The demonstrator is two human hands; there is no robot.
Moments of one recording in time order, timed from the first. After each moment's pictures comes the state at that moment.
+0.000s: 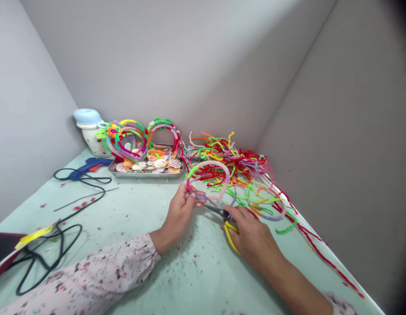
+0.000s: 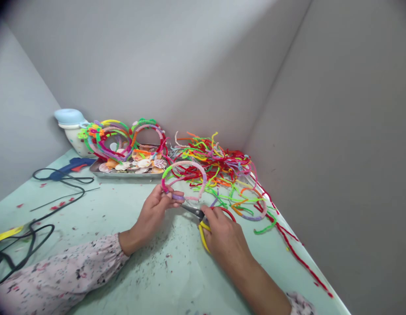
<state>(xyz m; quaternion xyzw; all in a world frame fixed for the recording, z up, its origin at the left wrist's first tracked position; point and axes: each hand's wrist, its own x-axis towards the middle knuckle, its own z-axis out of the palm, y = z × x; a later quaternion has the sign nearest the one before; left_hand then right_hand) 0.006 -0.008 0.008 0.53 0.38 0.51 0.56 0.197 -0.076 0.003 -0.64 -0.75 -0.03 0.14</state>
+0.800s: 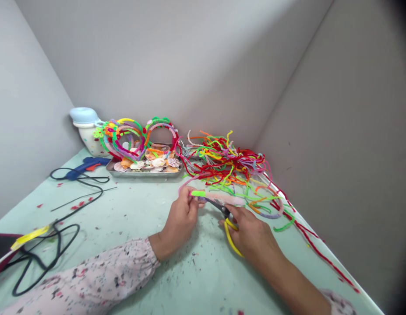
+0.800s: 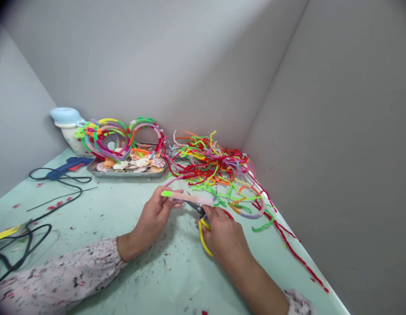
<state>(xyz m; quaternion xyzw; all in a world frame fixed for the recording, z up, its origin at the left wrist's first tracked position) 0.007 -0.019 0.001 0.61 0.41 0.49 0.46 0.196 -0.075 -0.001 -0.67 -0.72 -0.06 0.15</state>
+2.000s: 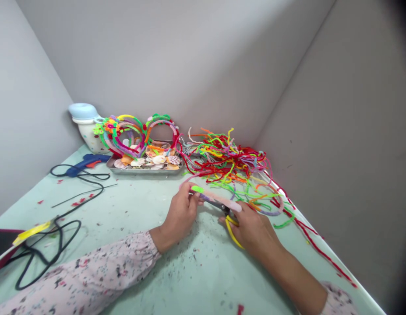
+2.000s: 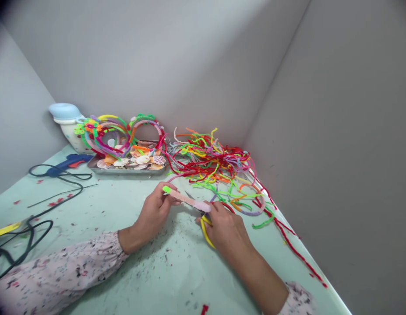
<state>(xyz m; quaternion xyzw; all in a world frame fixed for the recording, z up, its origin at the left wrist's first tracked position) 0.007 -0.014 0.007 0.63 0.43 0.48 0.43 0.202 -0.072 0.006 -0.65 -0.75 -0.07 0.11</state>
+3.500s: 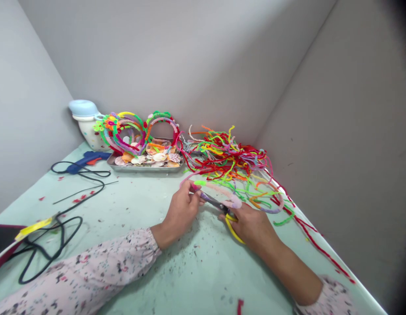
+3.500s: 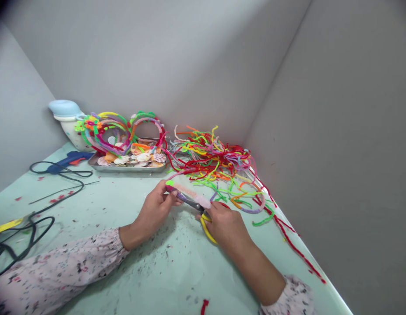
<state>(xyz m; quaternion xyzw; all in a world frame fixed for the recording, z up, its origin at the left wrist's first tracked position) 0.007 -0.011 0.000 0.63 0.44 0.46 0.45 0.211 -0.064 -0.012 -0.58 -0.79 -0.13 0.17</state>
